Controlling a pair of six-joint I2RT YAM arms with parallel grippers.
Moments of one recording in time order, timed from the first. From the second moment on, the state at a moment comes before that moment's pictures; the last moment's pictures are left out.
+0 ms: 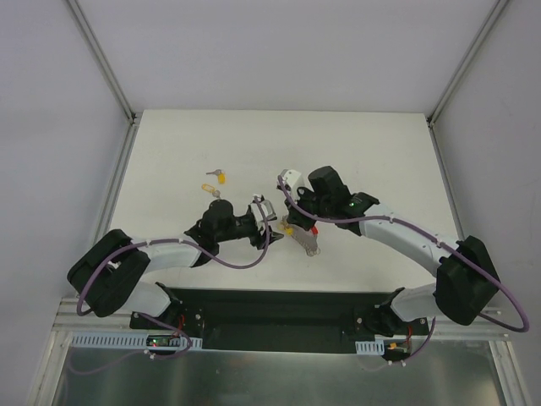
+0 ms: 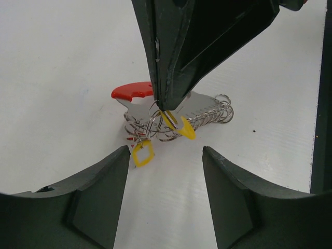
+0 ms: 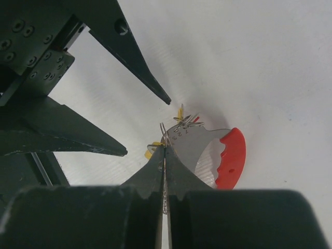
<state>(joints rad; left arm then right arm) -0.71 1.37 0.42 0.68 0.48 0.13 0.74 1.40 0.97 -0.33 -0.33 -0.19</state>
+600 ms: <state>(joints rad) -0.64 1.49 0.53 0.67 0.77 0.21 0.76 1.36 0.95 -0.35 -0.33 -0.20</state>
